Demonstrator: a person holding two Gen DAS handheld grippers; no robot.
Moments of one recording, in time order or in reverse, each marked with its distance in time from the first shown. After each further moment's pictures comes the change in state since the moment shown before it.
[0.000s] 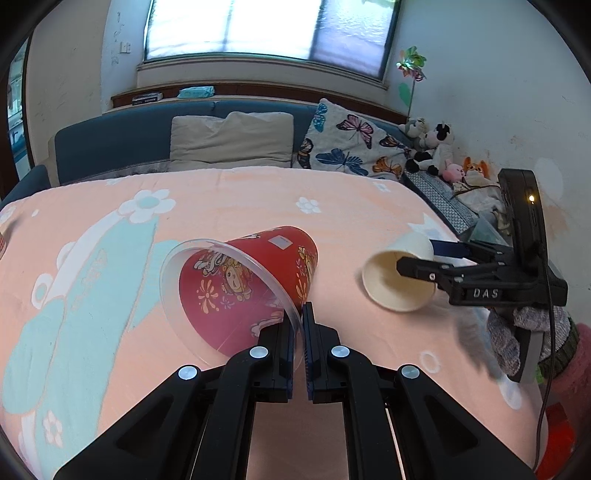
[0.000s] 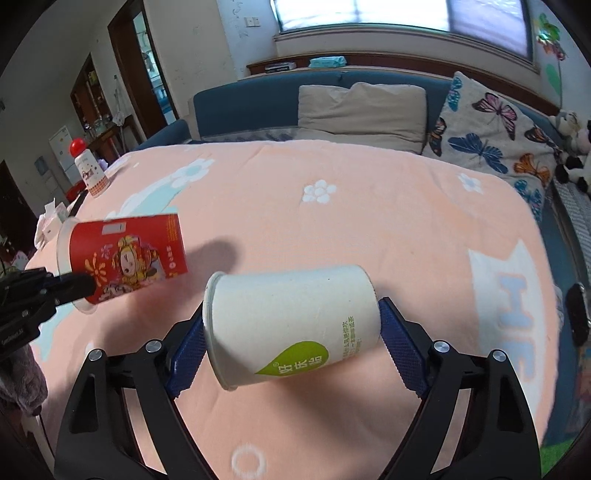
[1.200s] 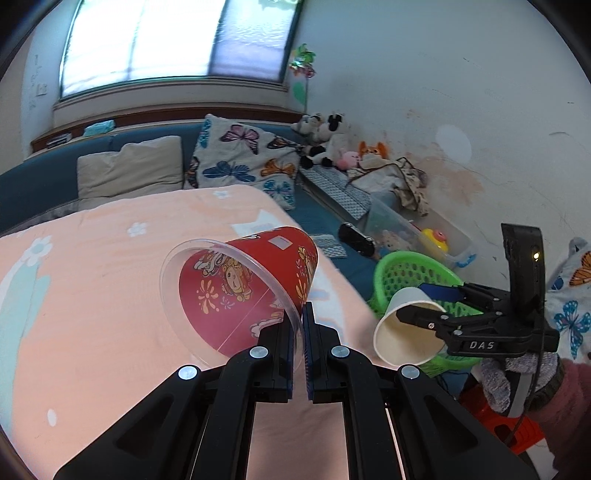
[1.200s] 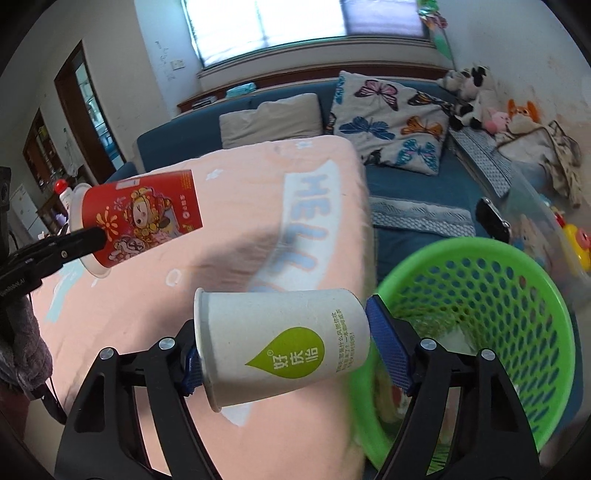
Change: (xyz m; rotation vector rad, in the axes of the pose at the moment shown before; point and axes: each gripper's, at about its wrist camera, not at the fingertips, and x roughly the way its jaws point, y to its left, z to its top) left arm -0.041 -0.203 -0.020 0.175 -0.035 -0.261; right arm -0.201 -0.088 -0.159 0.232 -0.094 -0.178
